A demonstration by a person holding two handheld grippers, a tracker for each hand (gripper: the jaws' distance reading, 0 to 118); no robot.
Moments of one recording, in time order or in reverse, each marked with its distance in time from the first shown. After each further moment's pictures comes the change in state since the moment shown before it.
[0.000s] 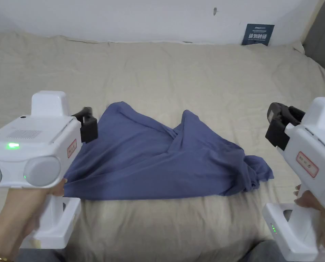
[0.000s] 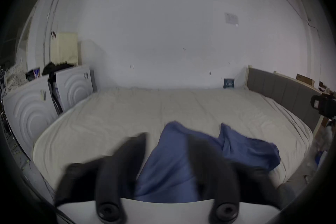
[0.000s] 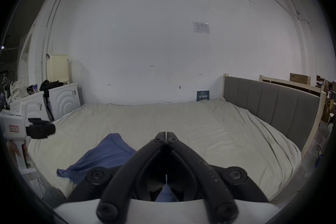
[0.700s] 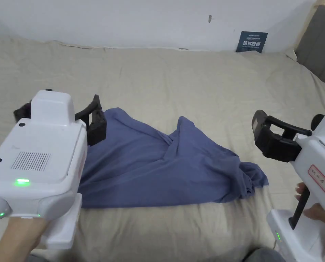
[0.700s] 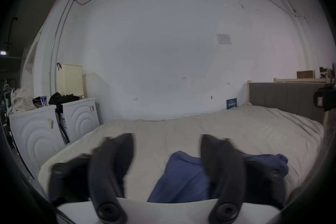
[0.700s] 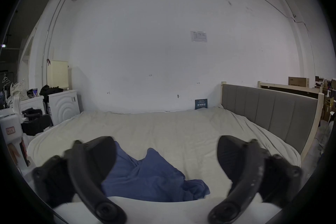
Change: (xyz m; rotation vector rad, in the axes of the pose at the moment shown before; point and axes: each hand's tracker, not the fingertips) left arm 0.034 0.004 0.034 0.343 0.056 -0.101; right arm 0.014 -0.002 0.012 0.080 -0.006 -0.010
